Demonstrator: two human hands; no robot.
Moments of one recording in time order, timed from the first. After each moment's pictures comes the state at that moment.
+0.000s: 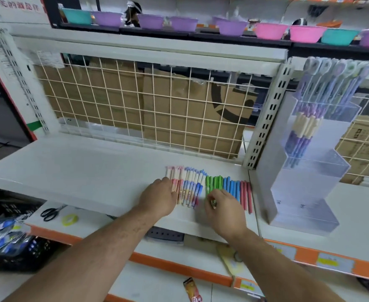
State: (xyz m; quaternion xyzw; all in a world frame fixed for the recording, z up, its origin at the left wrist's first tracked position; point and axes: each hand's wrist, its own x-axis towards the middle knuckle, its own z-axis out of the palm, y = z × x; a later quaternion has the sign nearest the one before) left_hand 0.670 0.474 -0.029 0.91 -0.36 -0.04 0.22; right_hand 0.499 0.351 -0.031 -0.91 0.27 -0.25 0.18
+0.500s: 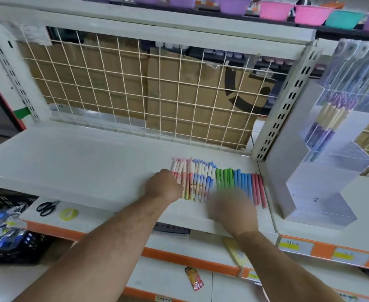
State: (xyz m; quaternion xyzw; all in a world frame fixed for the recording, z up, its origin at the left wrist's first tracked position) left_hand 0.708 0.460 -0.037 0.94 -0.25 -0.13 0.21; right_hand 0.514 0.360 -0.055 -0.88 0.31 -0.30 0.17
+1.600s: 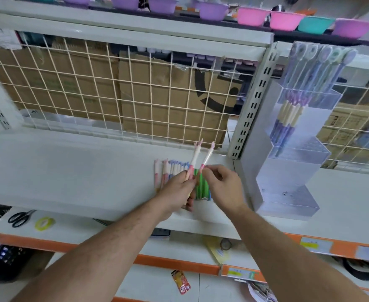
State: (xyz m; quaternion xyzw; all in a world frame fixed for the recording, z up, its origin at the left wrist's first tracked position) left_hand 0.617 0.428 -0.006 0.66 -0.29 -0.40 0.56; right_hand 0.508 0.329 0.007 -0.75 0.33 -0.34 0.46
